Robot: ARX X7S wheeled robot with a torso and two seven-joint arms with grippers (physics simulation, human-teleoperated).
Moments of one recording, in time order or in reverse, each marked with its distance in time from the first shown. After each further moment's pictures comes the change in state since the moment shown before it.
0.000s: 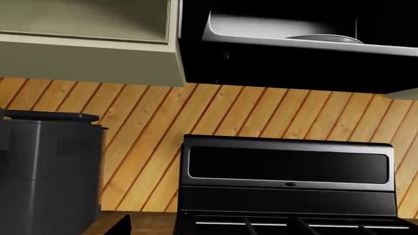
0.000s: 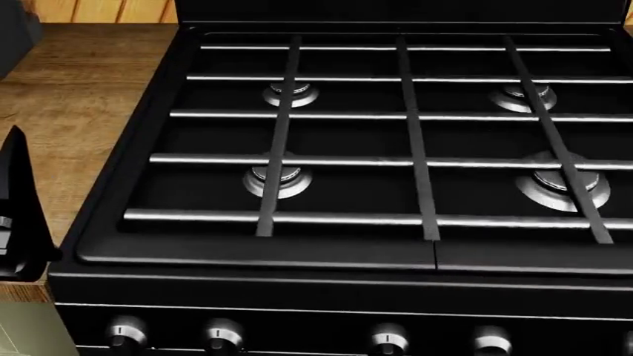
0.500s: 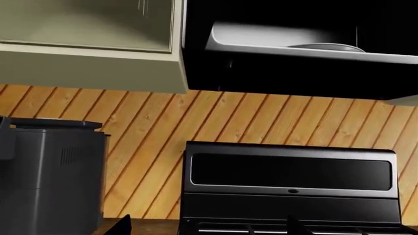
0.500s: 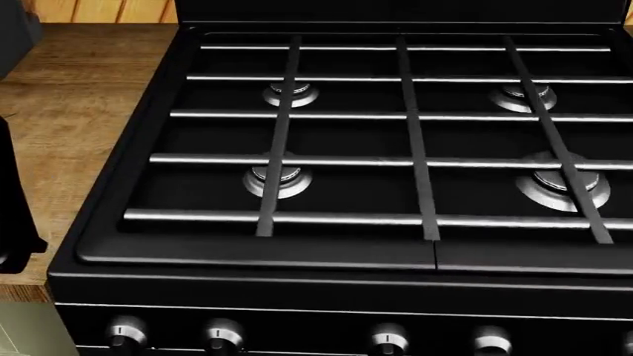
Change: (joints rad) left arm -0.014 -0.024 -0.028 0.002 -0.030 0.002 0.000; right arm 0.291 -0.333 -0.010 0.680 -0.773 -0.188 -0.555
